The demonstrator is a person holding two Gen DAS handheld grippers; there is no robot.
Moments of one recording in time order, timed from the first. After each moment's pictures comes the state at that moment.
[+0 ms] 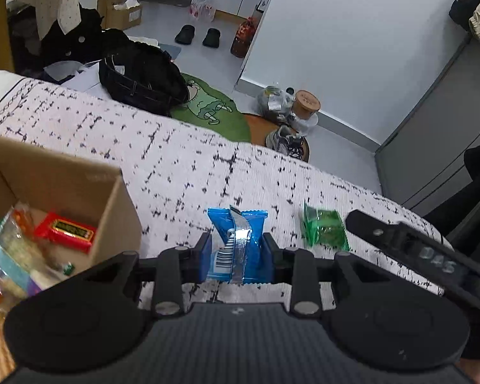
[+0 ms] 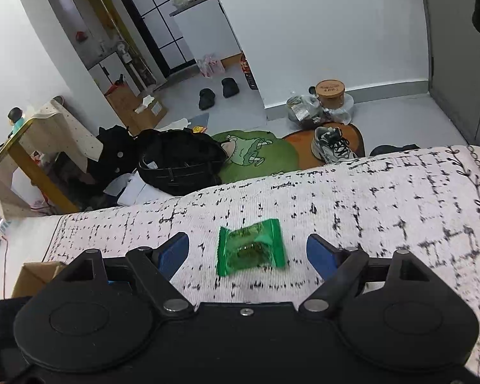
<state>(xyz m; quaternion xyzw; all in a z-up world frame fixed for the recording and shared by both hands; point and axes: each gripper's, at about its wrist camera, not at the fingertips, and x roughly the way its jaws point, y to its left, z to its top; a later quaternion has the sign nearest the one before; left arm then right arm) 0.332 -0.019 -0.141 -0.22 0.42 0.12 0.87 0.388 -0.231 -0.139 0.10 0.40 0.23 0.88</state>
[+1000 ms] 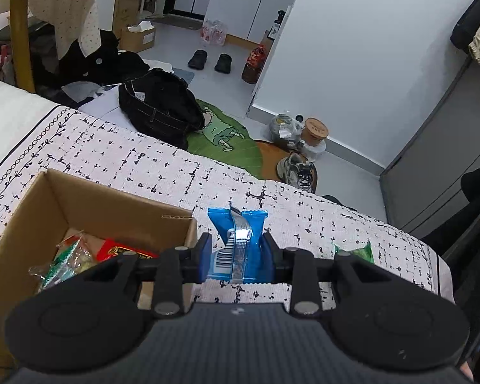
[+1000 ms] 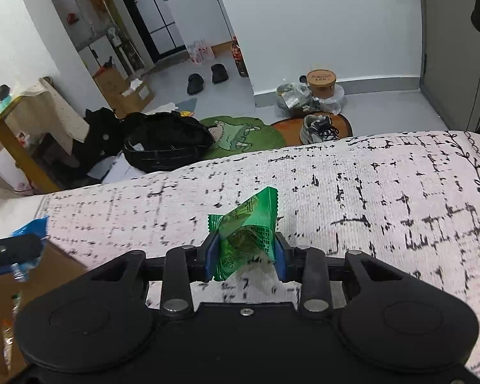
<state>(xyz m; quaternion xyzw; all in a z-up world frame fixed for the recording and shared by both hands) 0.296 0.017 -0.102 -0.21 0.38 0.14 0.89 0.360 -0.223 -0.141 0.08 0.42 0.21 0.88</state>
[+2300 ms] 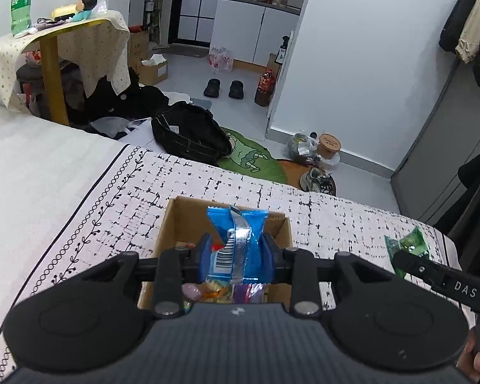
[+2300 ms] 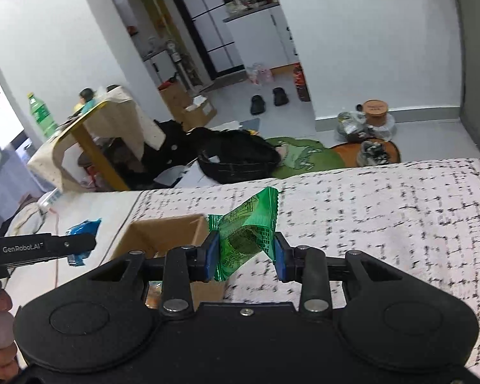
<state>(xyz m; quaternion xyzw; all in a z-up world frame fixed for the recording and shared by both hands) 0.181 0.075 -0.033 -0.15 0.36 0.15 0.91 0.254 -0.192 -0.053 0.08 0.37 0.31 0.88</state>
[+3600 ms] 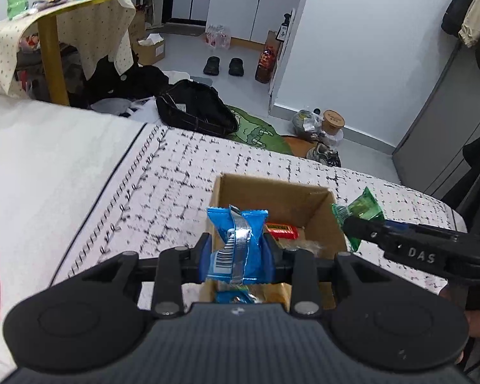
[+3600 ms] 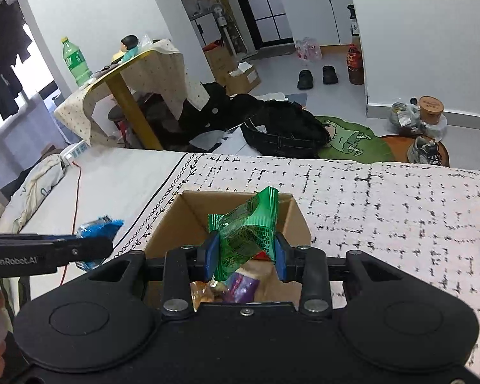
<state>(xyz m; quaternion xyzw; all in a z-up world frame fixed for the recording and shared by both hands) 0.164 0.133 -0.048 -0.15 0.40 0.13 0.90 0.252 -0.084 -0.068 0.02 0.39 0.37 0.85</state>
